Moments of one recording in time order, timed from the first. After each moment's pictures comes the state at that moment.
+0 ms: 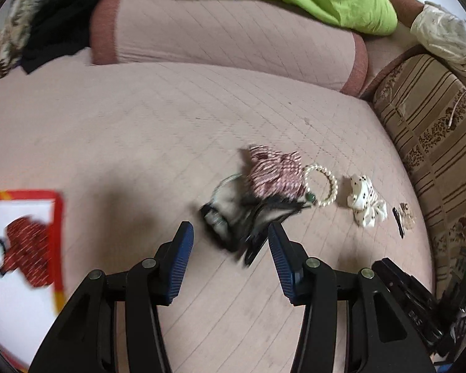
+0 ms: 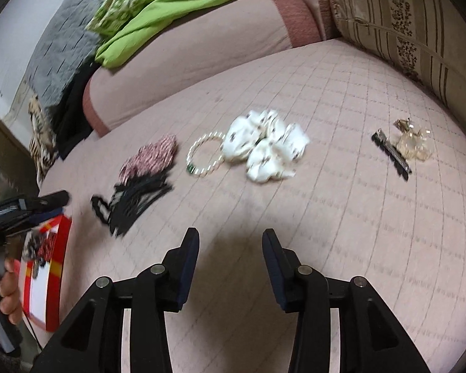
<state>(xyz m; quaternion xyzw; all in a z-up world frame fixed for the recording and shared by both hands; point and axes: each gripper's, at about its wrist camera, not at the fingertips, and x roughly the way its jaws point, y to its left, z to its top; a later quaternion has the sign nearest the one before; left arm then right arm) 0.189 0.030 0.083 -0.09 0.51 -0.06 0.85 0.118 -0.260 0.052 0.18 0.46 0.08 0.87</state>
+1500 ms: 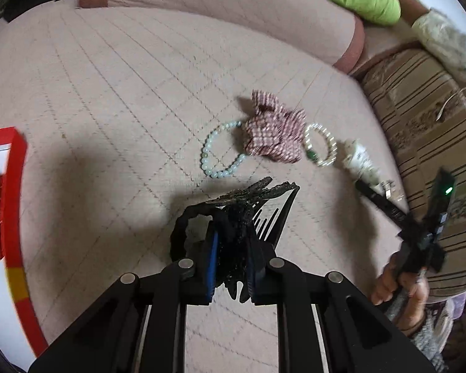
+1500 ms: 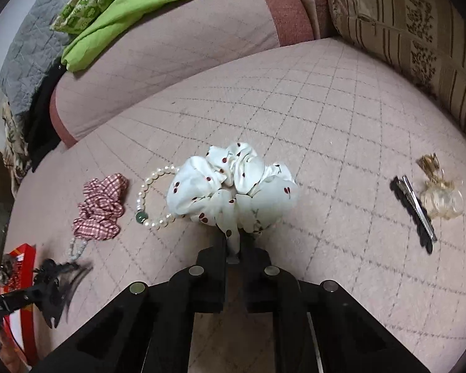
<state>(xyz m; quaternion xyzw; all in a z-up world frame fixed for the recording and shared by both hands) 0.159 0.062 0.046 -0.17 0.55 -0.13 0.81 0.189 -0.268 0.023 0.16 0.47 0.04 0.87</state>
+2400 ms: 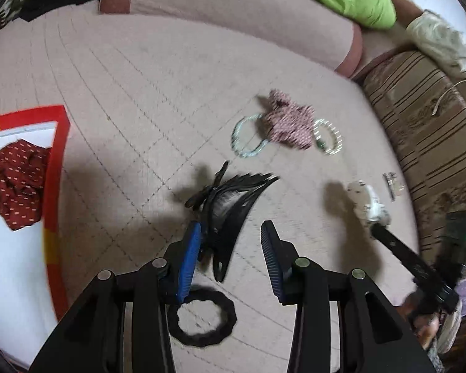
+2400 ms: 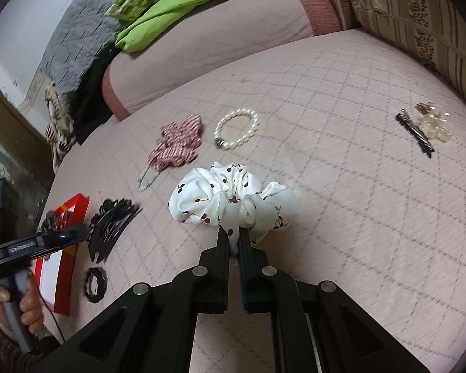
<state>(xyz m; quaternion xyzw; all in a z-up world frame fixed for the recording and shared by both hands) 0.127 0.085 0.040 -0.14 0.54 -0.11 0.82 0.094 -0.232 0.043 0.18 0.47 0.13 0.86</state>
